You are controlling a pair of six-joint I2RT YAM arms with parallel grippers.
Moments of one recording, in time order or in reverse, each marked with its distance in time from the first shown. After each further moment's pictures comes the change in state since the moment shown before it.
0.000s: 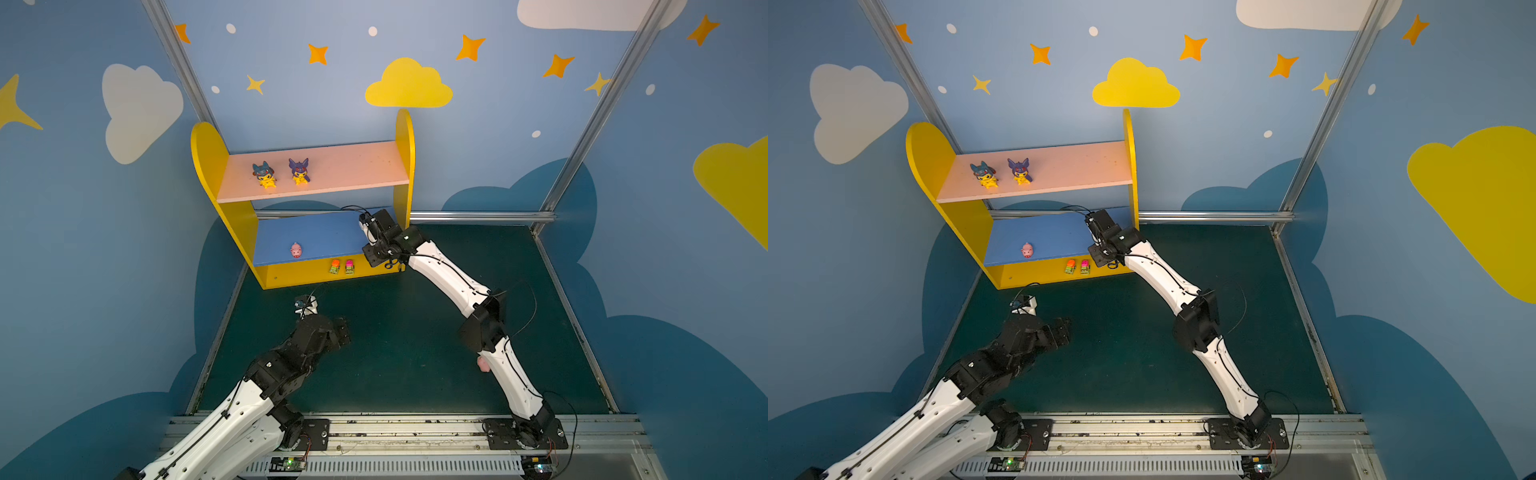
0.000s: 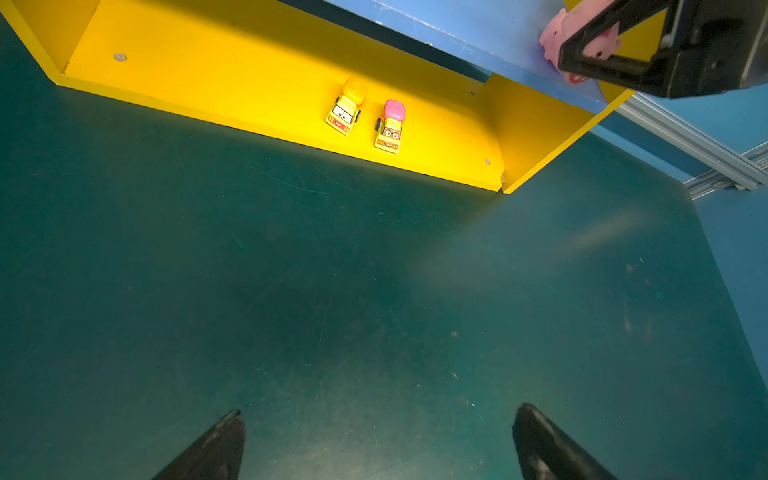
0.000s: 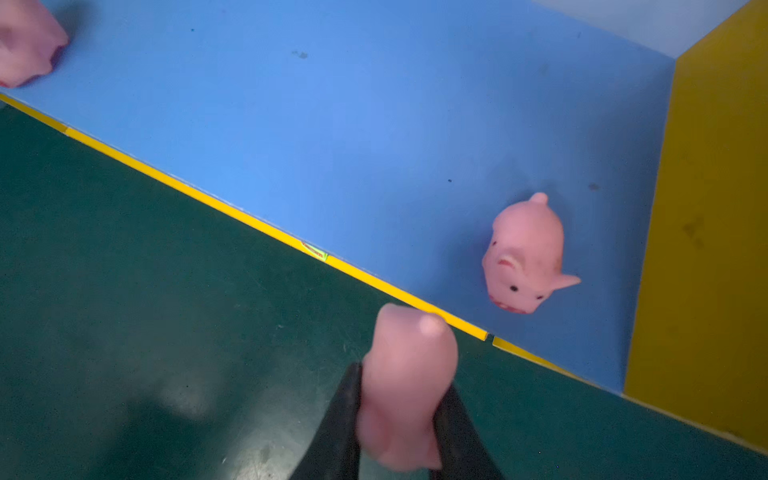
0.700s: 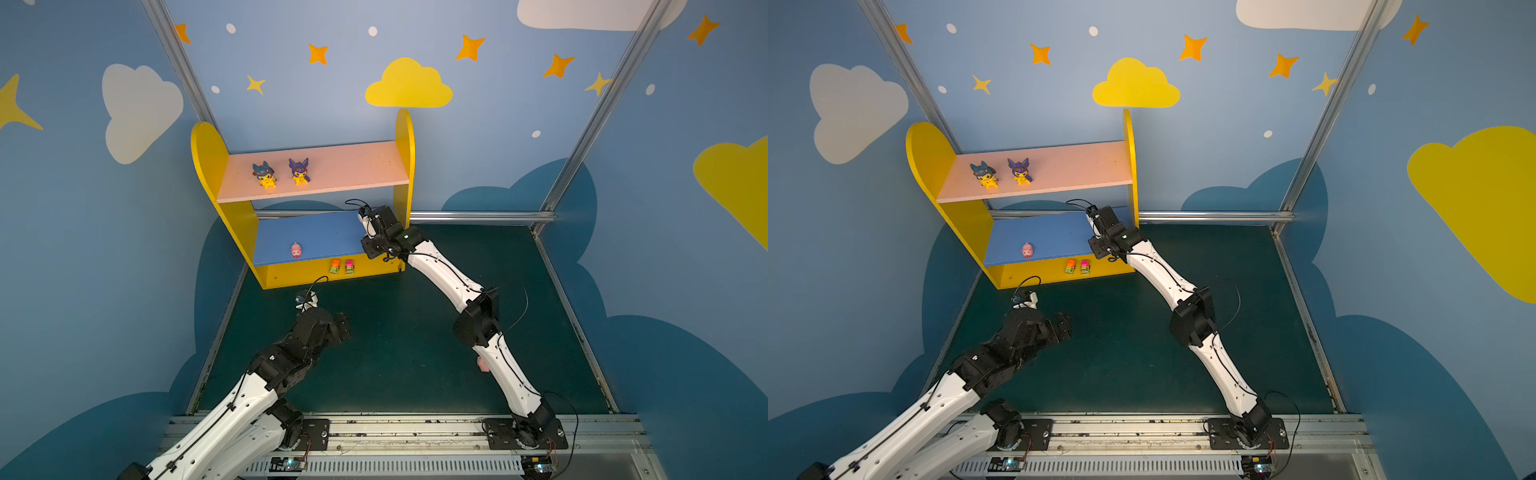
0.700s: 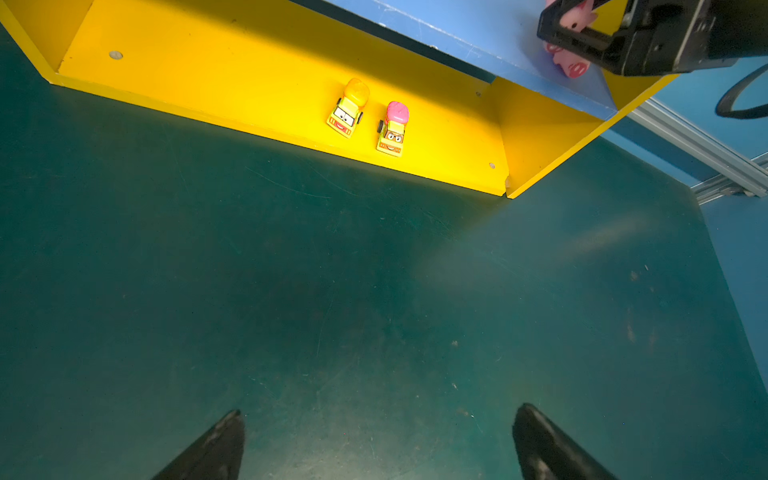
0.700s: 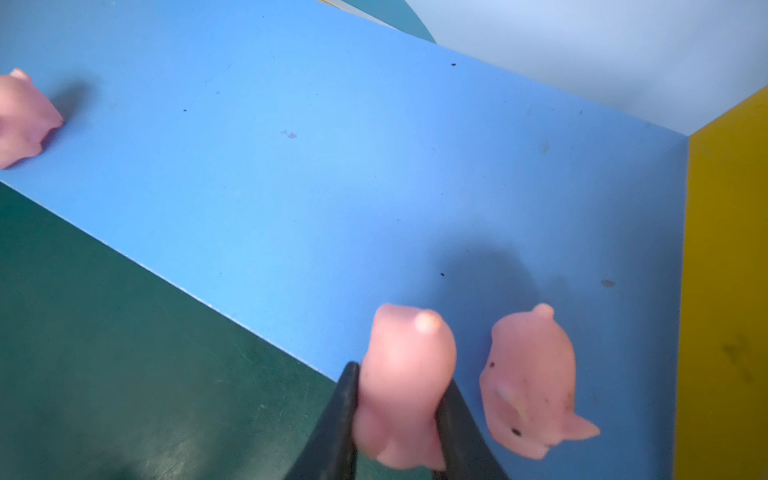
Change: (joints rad) left arm 0.047 0.057 0.021 0.028 0.037 0.016; right arm -0.037 0.108 0.095 0.130 -0.056 -0.032
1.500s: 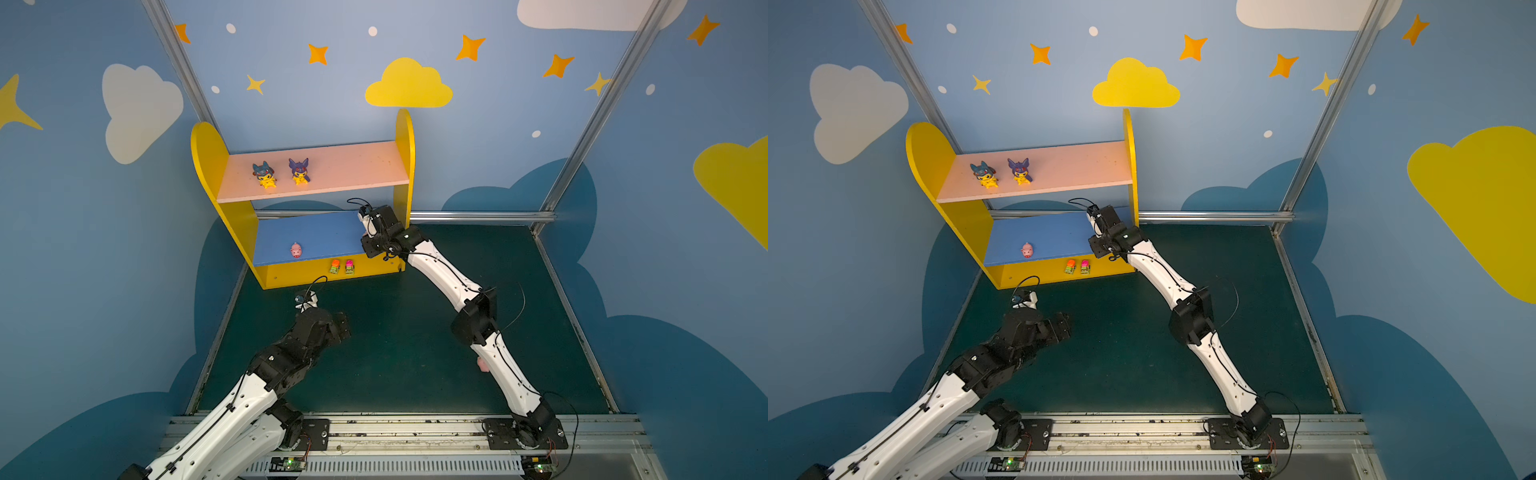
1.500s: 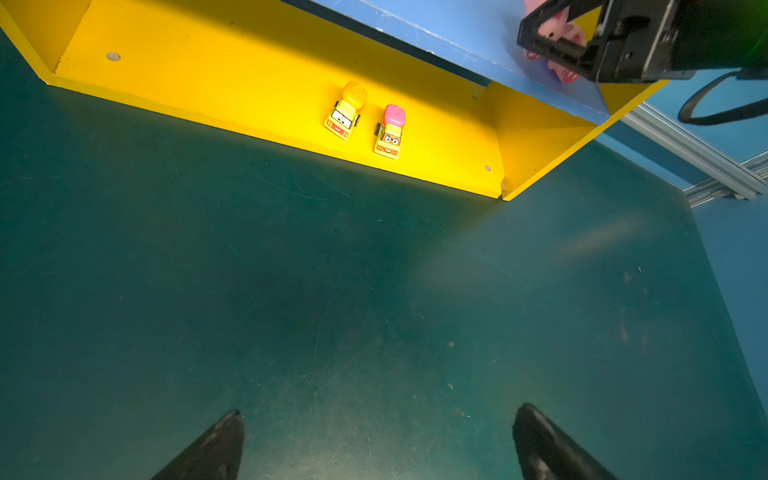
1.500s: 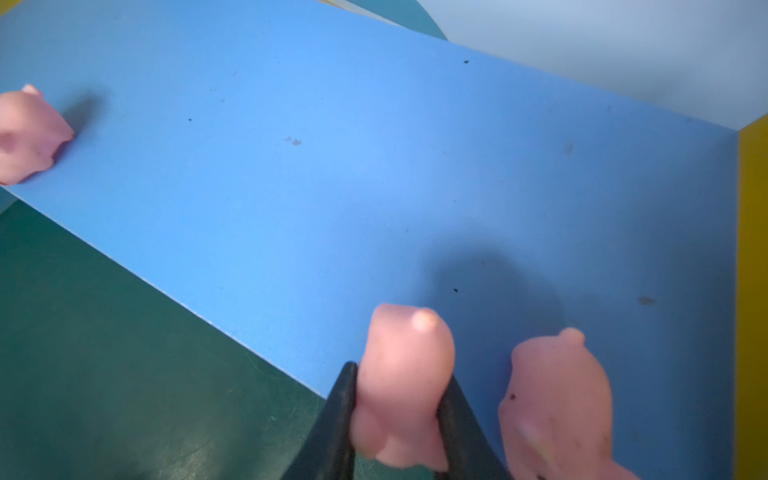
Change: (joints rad) left arm 0.003 -0.013 0.000 0.000 0.005 0.000; right arm -0.010 0.047 0.045 0.005 -0.050 0.026
